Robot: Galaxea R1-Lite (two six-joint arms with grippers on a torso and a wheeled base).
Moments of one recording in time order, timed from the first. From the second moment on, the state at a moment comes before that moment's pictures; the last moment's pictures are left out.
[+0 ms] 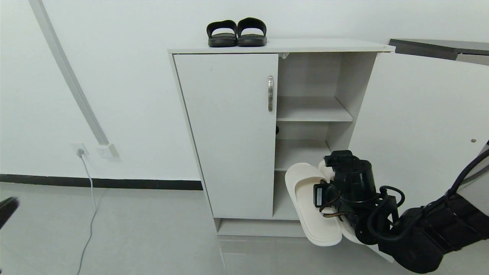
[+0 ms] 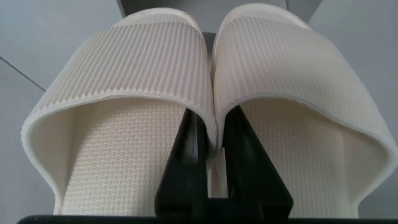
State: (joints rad) left arm -0.22 0.62 -0.29 -0.32 0.31 -0.12; right arm 0.68 1.96 -0.77 -0.81 -0.59 0.23
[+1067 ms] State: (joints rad) left arm -0.02 0.14 0.00 0.00 0.02 -0.01; right arm 0.69 1.98 -0.74 -0.84 -0.59 0.22
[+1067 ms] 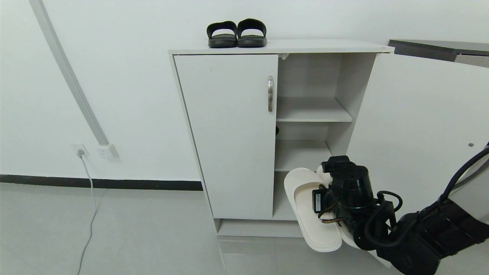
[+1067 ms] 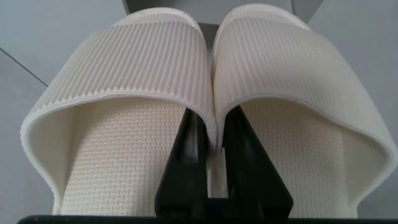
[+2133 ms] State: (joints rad) left arm 0.00 0.00 0.00 0.00 -0.04 0.04; right arm 0.70 2.11 -0.96 -0.91 -0.77 0.20
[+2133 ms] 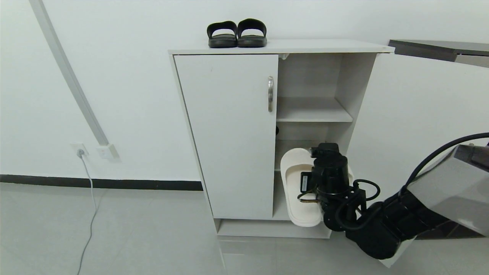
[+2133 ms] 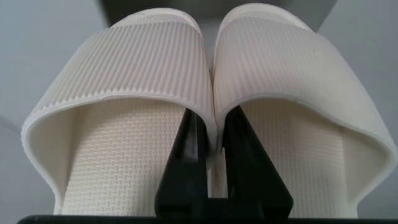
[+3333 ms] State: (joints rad) left arm 0.00 0.00 0.00 0.00 -0.04 0.03; right arm 0.76 2.24 -1.01 -0.93 -0.70 0.23
